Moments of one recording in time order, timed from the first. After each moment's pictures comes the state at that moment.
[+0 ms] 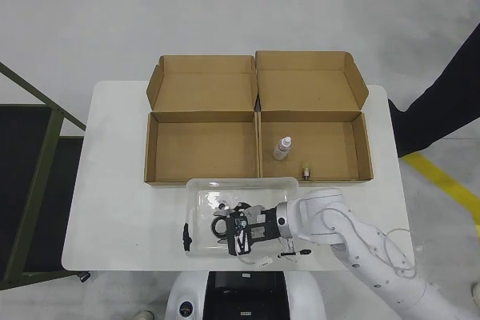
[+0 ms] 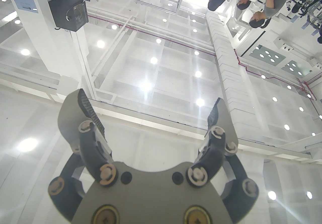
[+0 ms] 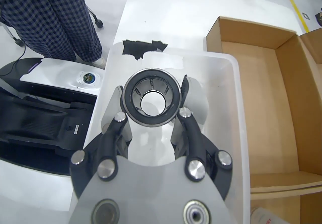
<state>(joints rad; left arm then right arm) -0.03 -0.30 -0.61 -1.22 3.05 0.21 0.06 -1.04 -1.11 0.84 -1.86 -1.19 -0.91 0.42</state>
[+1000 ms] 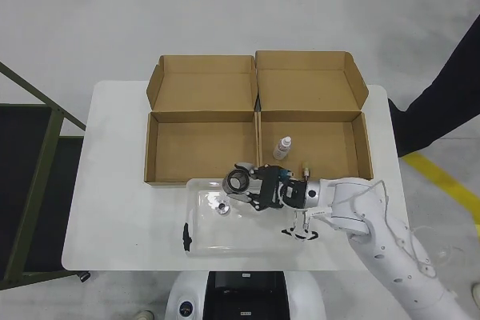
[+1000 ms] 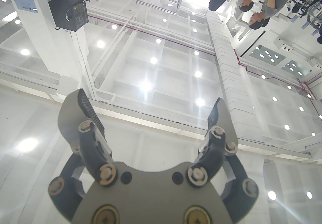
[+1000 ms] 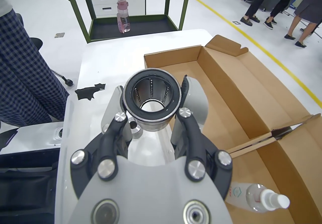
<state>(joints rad) -0.03 -0.30 -0.61 -1.22 3.05 0.21 0.06 -1.09 -1.09 1.01 -1.85 -1.09 -0.72 0.23</state>
